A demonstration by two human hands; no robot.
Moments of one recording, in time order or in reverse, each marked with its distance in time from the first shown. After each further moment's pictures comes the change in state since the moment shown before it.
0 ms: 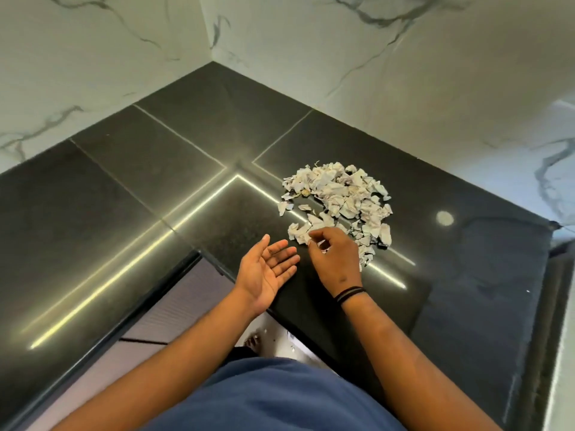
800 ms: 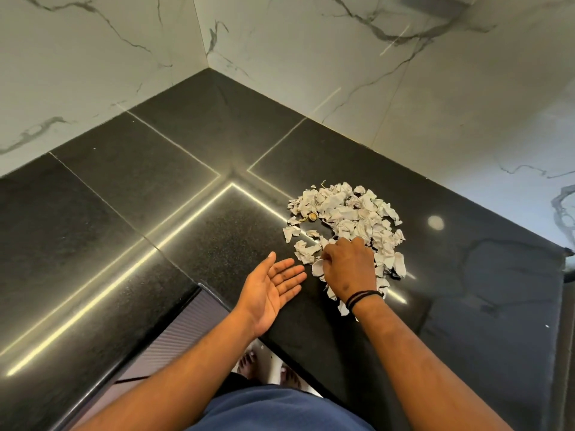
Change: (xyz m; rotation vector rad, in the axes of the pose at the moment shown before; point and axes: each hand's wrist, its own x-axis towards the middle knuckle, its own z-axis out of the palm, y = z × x) left_hand 0.039 0.031 -0.008 0.068 -0.063 -0.086; right_hand 0.063 0.003 0.010 -0.734 -0.224 -0.022
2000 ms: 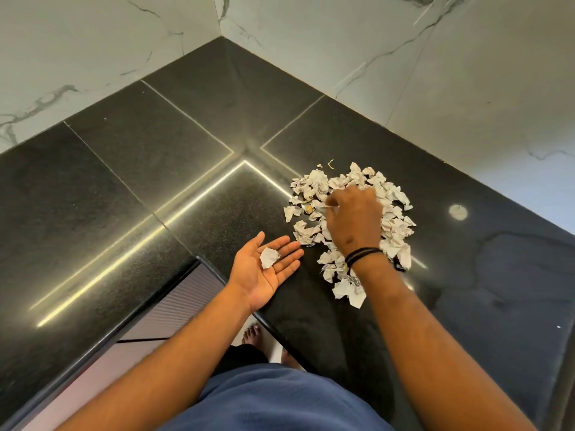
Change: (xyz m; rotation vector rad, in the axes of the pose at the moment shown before) left_hand 0.000 0.000 0.008 -0.199 0.096 -0.027; right_hand 0.036 0.001 -0.032 0.179 0.243 -0.017
